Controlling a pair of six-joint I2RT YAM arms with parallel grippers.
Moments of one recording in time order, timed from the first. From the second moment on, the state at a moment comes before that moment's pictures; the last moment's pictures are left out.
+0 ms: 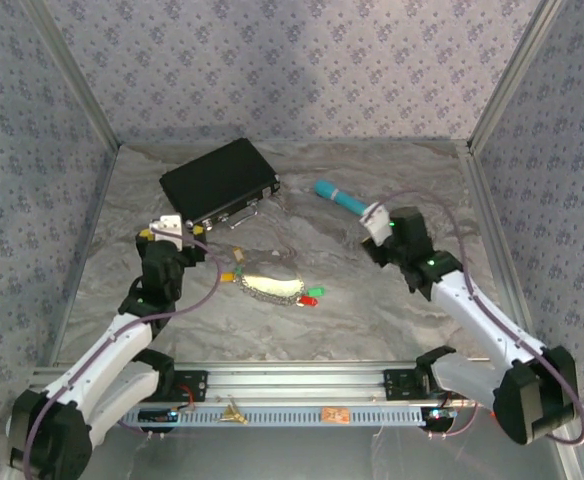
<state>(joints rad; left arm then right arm) -0.34 0.84 0.39 0.15 -0.47 -0.05 0.34 1.05 0.70 -0.29 0.07 -0.32</state>
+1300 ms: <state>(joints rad) -0.01 1.54 0.38 0.75 -0.18 -0.03 -0.07 1.52 0.37 0.71 -0.15 -0.07</state>
